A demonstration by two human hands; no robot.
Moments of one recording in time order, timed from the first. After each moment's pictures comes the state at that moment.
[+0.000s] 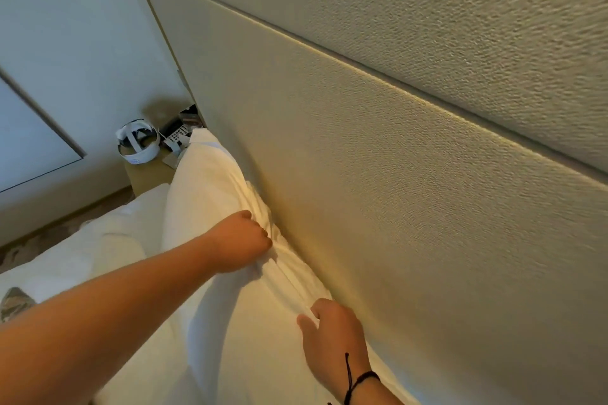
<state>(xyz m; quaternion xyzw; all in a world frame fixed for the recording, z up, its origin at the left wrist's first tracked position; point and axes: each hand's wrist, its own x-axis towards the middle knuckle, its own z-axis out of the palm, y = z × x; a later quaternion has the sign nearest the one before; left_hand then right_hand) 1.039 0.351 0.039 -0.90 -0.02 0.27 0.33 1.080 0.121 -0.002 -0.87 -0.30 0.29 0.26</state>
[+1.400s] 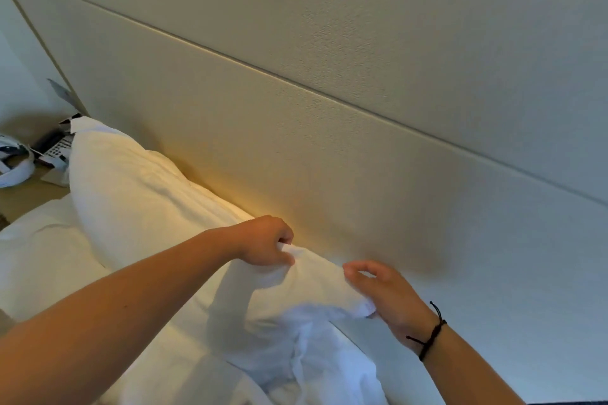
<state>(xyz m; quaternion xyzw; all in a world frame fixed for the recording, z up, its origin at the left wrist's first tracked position) 1.046 0.144 0.085 -0.97 0.02 0.17 -0.20 1.067 -0.130 0.088 -0.76 -0.05 0.34 0.55</state>
